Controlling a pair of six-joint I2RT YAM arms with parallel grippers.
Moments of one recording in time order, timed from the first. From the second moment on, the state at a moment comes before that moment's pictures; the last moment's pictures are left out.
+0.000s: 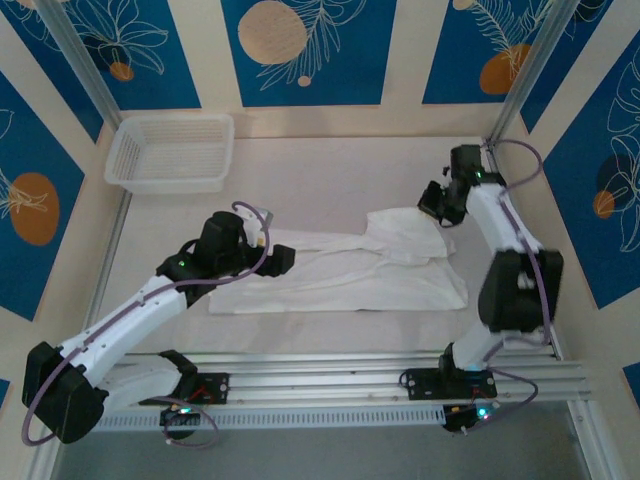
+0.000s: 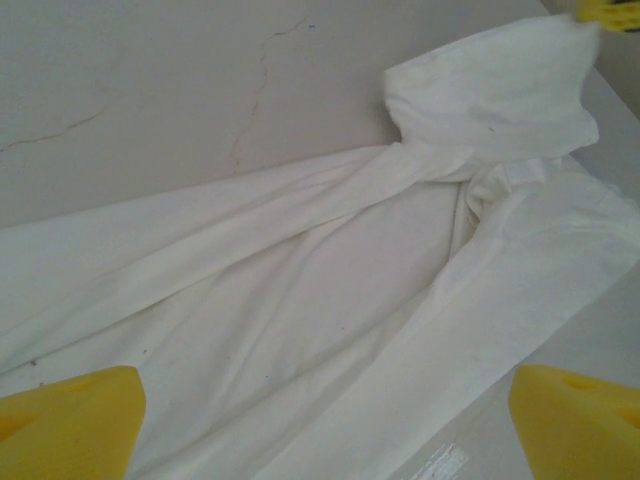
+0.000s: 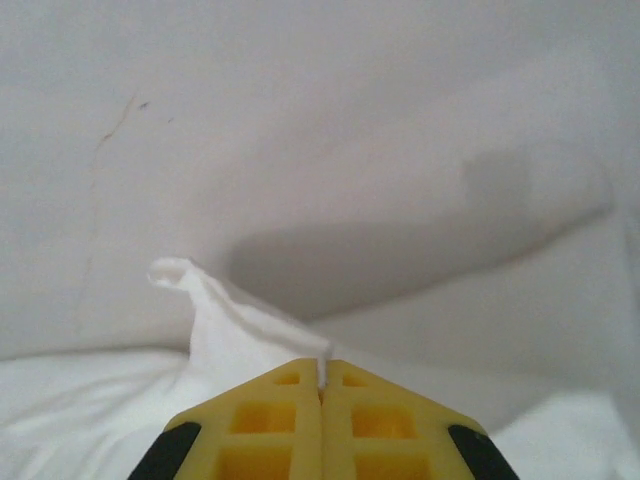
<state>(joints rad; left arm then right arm) -0.61 1.07 0.82 -0.38 0.15 -0.29 -0.04 1.54 1.24 -0.79 -0.24 0.48</state>
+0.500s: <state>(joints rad) -0.61 1.07 0.81 -0.40 0.10 -0.32 -0.13 0.60 0.44 -0.80 -0.24 0.80</state>
